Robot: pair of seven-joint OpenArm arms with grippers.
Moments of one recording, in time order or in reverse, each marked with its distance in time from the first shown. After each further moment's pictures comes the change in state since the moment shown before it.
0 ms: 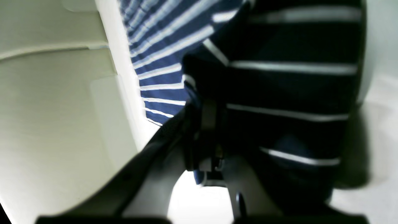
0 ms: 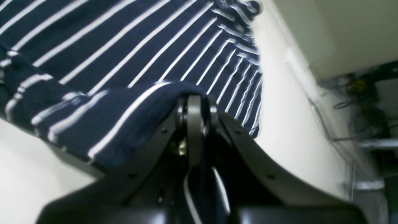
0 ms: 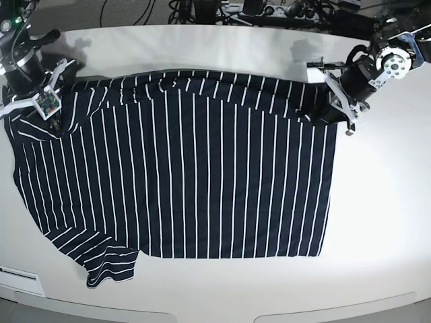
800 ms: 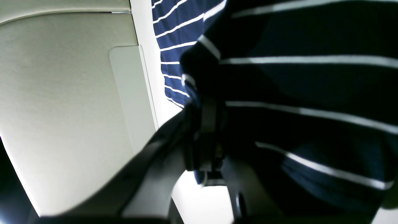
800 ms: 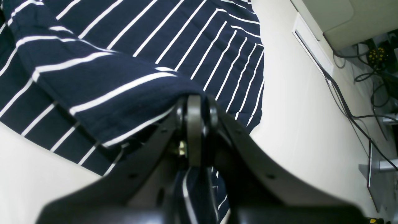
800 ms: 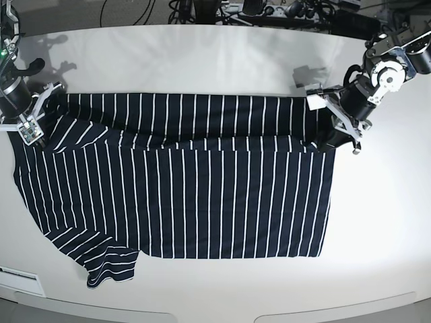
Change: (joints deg) left arm -3.8 4.2 0.0 -6.0 0.3 6.9 2.7; right arm 9.3 1.9 0.0 -9.1 5.7 3.4 0.0
